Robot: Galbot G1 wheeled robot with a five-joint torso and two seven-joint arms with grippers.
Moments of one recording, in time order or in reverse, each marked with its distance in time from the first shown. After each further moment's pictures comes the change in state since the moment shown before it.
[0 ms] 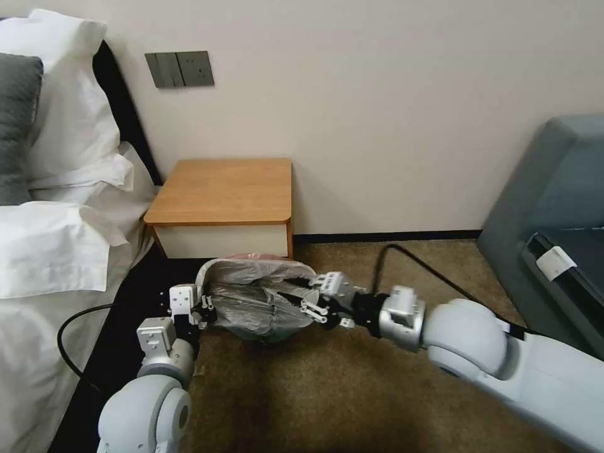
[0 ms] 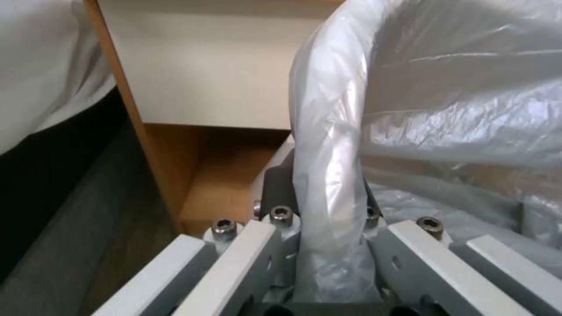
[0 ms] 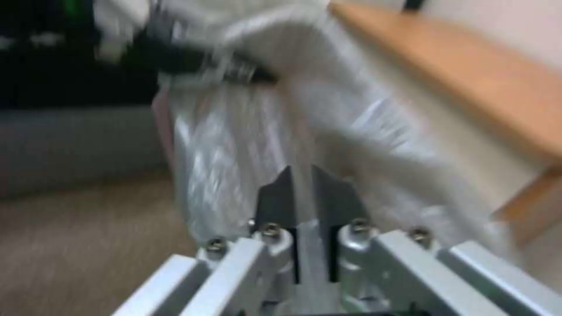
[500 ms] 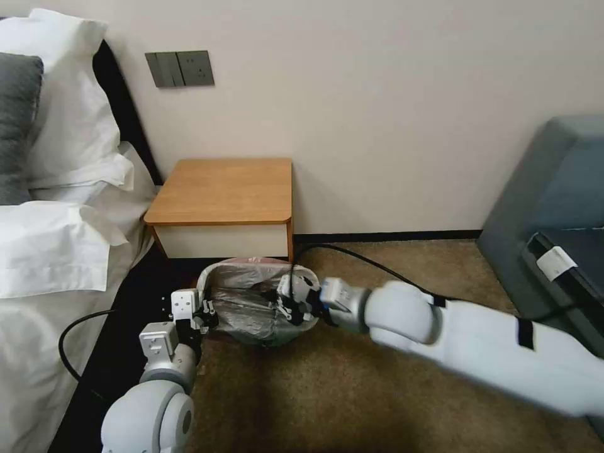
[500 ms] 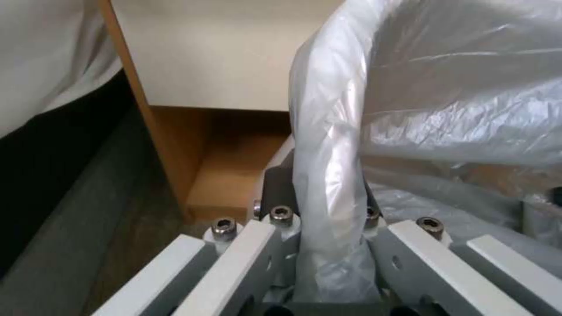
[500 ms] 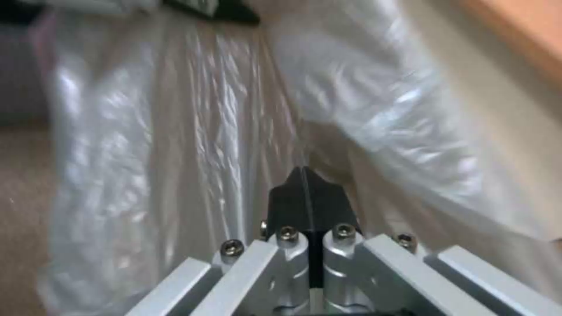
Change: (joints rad) left arm 0.019 -0.016 0.002 0.011 0.030 -0.005 0.000; right arm 0.325 0.194 -0.304 -0.222 0.013 -0.097 0.045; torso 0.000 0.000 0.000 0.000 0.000
